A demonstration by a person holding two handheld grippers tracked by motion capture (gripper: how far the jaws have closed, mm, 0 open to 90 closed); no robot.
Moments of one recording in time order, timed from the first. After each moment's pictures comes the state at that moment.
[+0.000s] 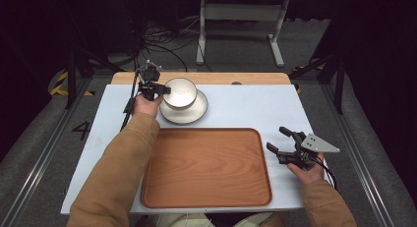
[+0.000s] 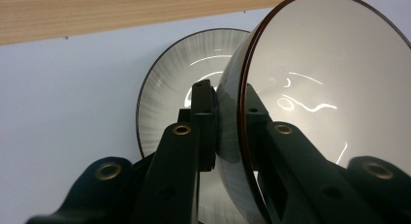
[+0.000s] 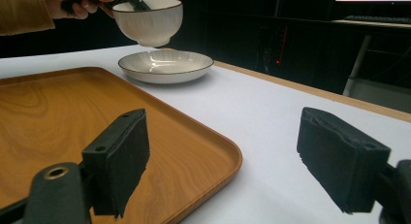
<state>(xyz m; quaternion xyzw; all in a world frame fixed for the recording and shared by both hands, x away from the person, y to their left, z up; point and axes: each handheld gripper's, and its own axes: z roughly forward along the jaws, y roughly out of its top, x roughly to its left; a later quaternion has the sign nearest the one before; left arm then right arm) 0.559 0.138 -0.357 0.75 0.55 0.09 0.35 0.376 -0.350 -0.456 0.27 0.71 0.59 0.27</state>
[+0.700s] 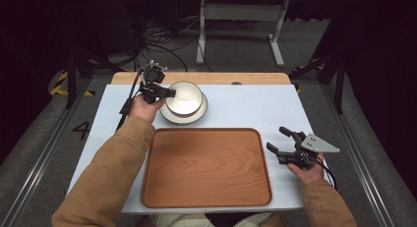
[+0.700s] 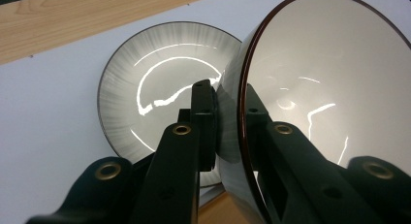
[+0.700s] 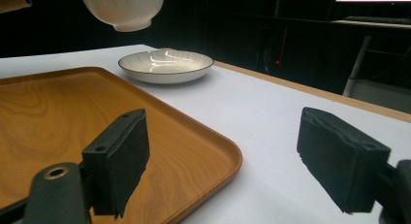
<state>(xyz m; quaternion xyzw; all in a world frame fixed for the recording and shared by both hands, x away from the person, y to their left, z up) 0.521 0.126 -0.326 0.81 0.47 0.08 0.35 0.376 -0.350 -0.456 0.27 0.71 0.59 0.28</state>
